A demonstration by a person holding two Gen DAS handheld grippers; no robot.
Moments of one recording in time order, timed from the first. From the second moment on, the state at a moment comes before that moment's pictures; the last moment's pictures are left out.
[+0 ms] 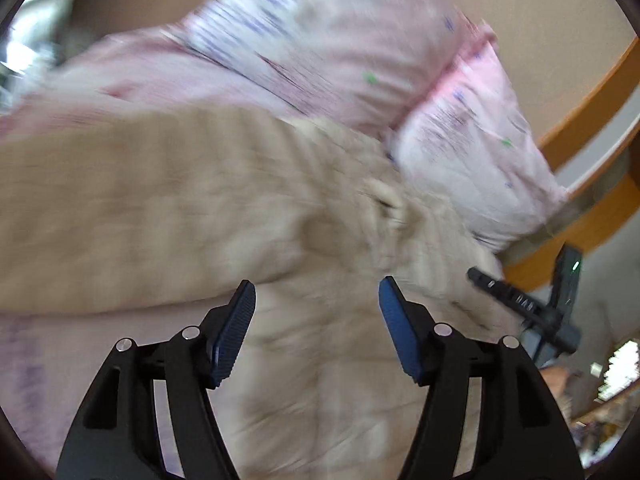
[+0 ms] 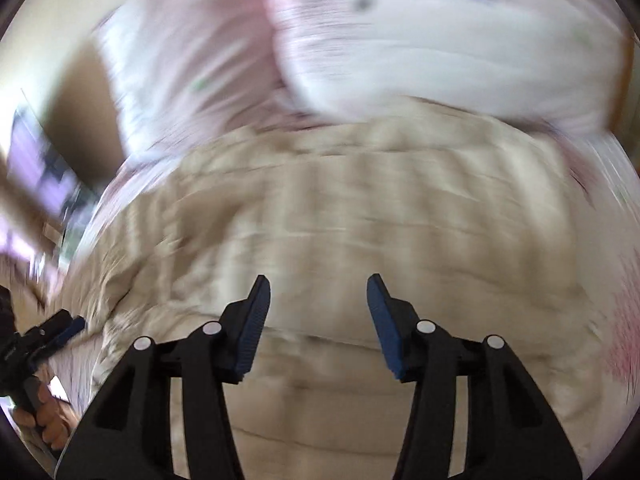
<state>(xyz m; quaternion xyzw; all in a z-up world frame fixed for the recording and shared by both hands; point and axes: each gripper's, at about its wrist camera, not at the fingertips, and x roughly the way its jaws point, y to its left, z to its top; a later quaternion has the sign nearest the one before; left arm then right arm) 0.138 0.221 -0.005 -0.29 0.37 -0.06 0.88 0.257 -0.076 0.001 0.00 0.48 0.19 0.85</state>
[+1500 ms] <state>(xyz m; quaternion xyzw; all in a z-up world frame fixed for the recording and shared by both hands) 0.017 0.429 -0.092 -0.60 0.21 0.23 0.74 0.232 -0.058 0.017 0.04 0.48 0.27 0.84</state>
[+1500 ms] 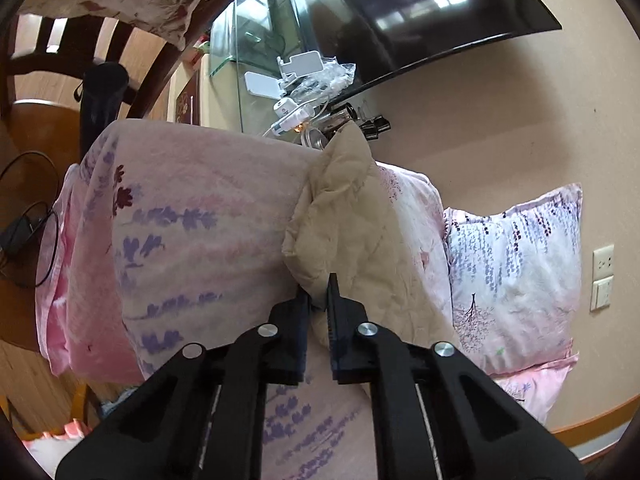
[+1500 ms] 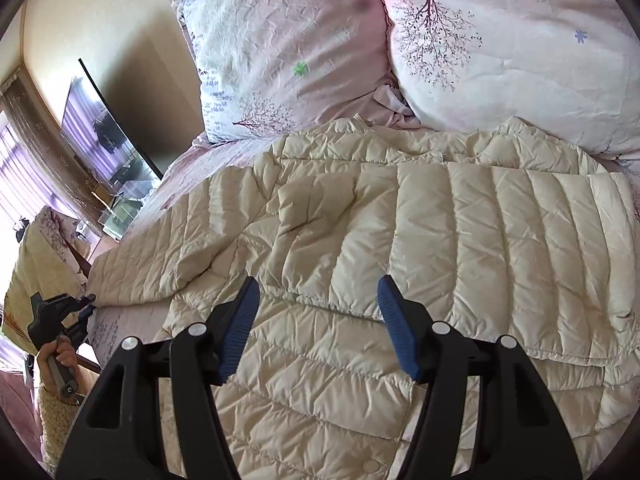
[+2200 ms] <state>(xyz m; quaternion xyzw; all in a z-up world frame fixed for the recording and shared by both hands) 0.165 0.239 0.084 -0.40 0.19 -0.09 0.89 0.233 -0.114 0.021 0.07 0.47 0.22 0.85</state>
